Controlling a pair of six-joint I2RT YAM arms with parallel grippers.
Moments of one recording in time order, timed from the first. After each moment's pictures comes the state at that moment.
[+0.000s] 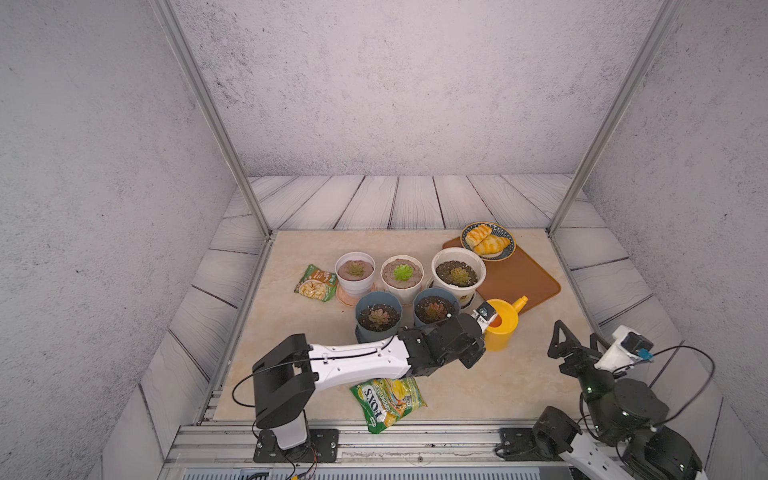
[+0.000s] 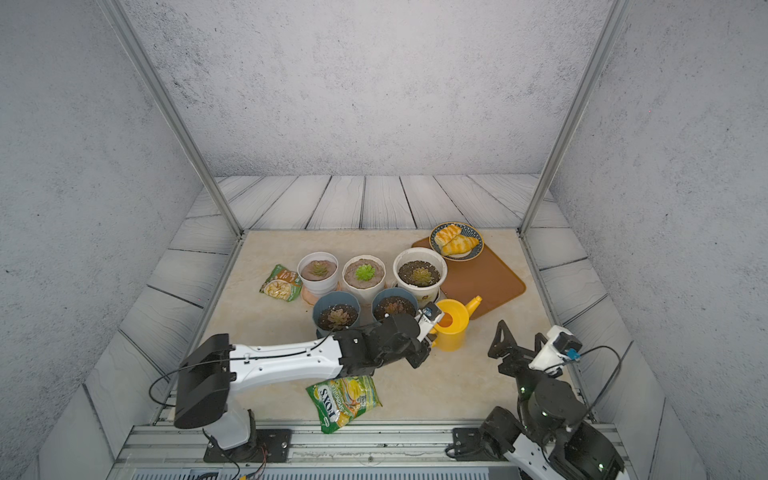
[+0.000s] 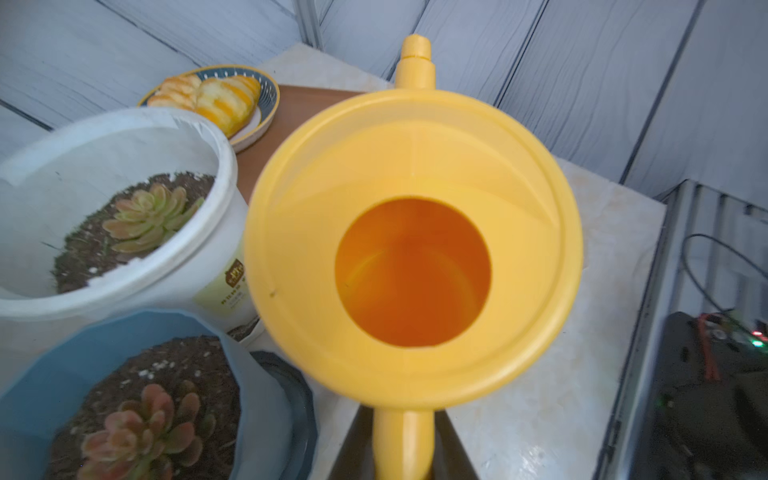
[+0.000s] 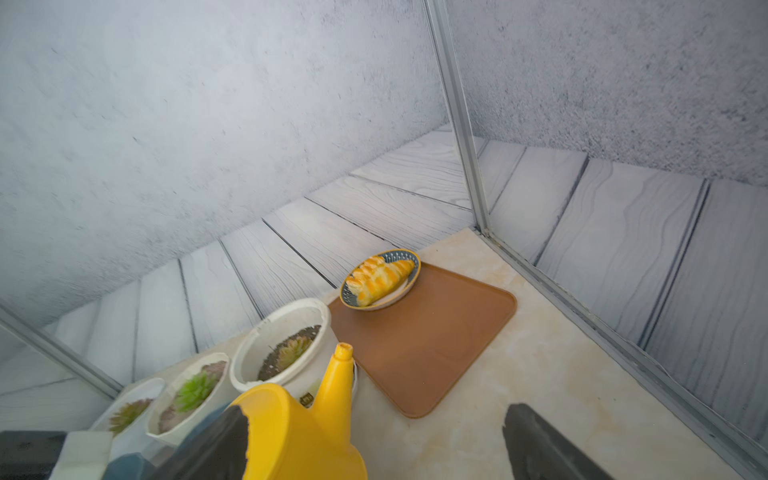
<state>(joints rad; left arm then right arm) -1.24 1.64 1.21 -0.11 -0.19 -0.16 0.78 0.03 0.71 -0.78 0.82 0.49</state>
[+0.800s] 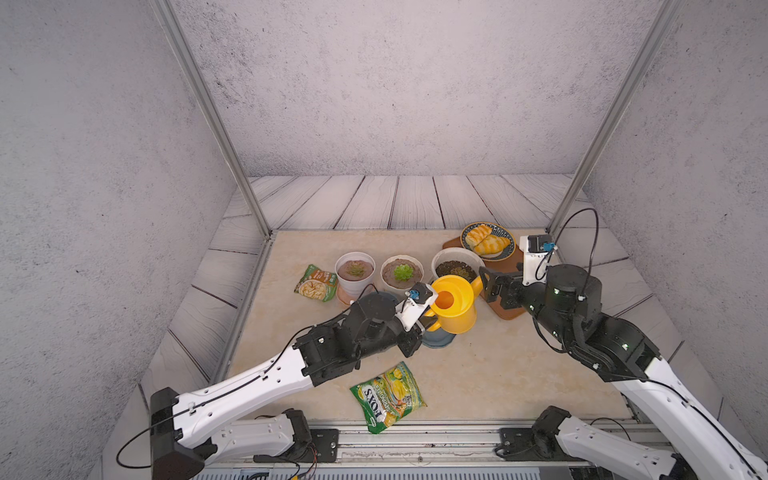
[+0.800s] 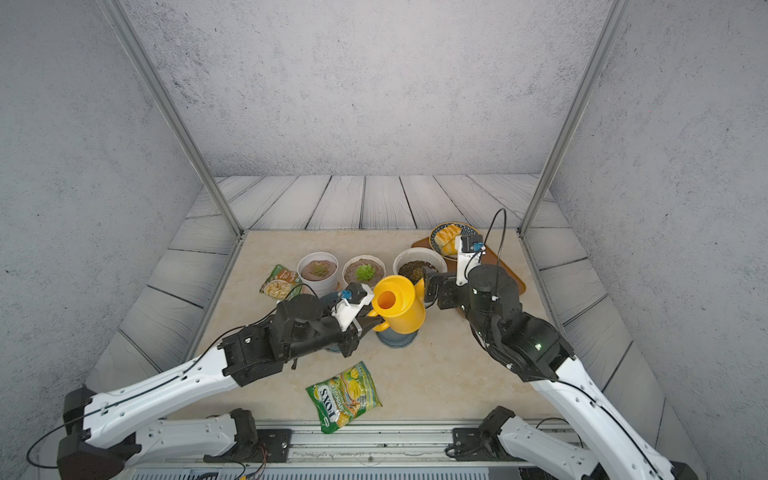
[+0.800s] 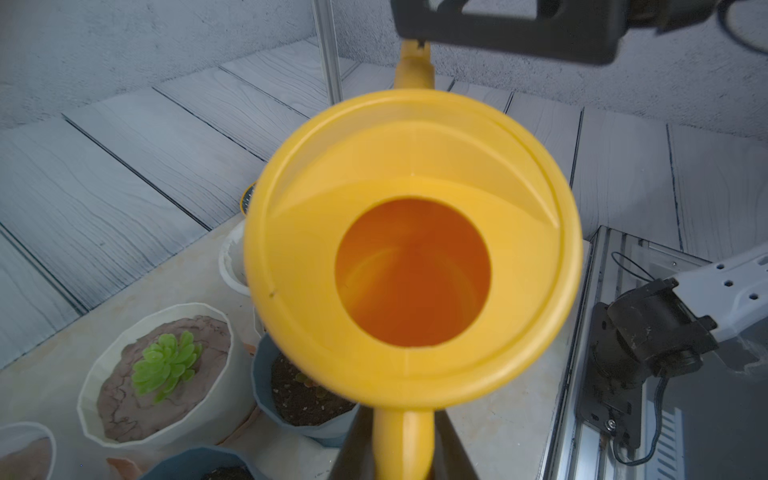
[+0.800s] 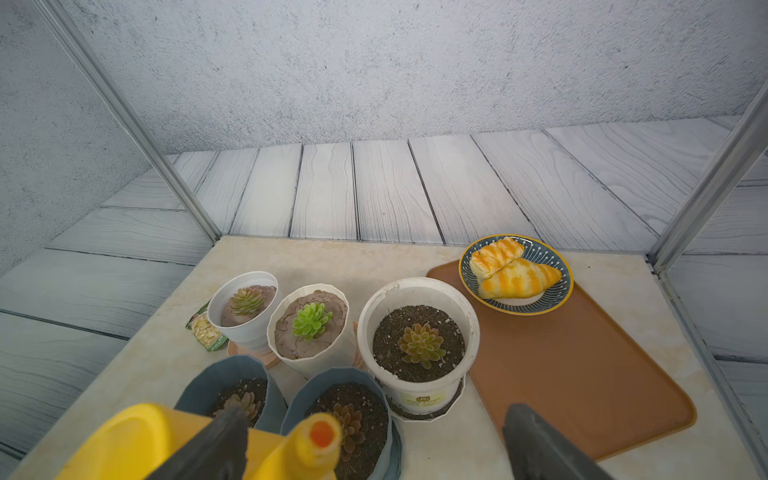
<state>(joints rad) -1.08 1.05 1.01 -0.29 -0.04 -0.02 0.65 0.92 1.23 -0.65 0.29 0.30</state>
